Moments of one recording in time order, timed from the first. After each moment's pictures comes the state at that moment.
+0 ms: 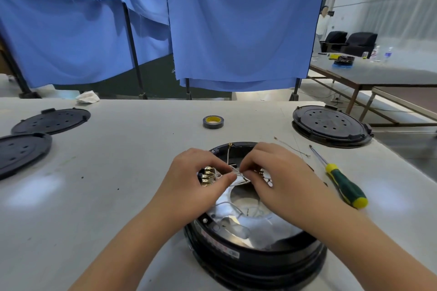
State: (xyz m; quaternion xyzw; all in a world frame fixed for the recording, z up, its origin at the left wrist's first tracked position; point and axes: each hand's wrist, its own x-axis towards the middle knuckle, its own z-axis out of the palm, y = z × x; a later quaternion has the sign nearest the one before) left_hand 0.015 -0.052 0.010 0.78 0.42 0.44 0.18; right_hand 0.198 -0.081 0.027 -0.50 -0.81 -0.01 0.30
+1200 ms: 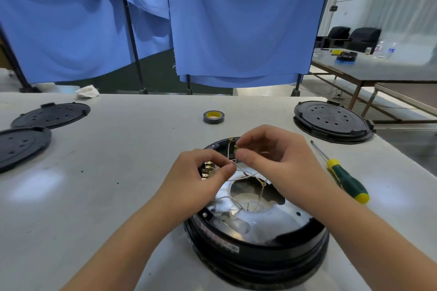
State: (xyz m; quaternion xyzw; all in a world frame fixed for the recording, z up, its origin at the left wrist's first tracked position) left_hand 0.019 -0.051 0.005 0.72 0.44 0.43 0.32; right_hand 0.191 -0.078 0.037 -0.43 -0.68 0.30 0.51
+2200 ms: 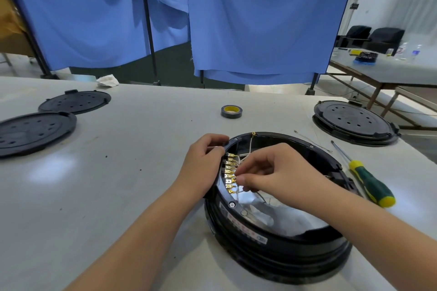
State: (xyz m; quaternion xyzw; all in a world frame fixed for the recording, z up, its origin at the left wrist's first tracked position) left_hand 0.010 -0.017 -0.016 0.58 0.47 0.52 0.42; right_hand 0.164 -0.067 0.023 -0.51 -0.71 0.36 0.32
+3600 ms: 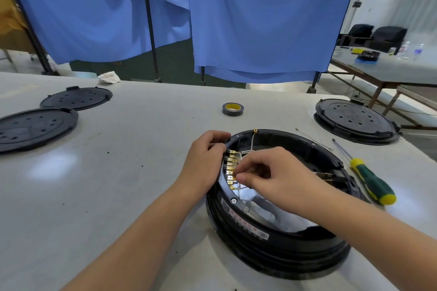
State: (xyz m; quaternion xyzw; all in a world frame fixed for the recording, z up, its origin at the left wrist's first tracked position) left_hand 0.012 -0.015 -0.019 0.58 0.47 0.53 0.41; right_hand 0.159 -0.072 0.016 -0.52 -0.76 0.27 0.29
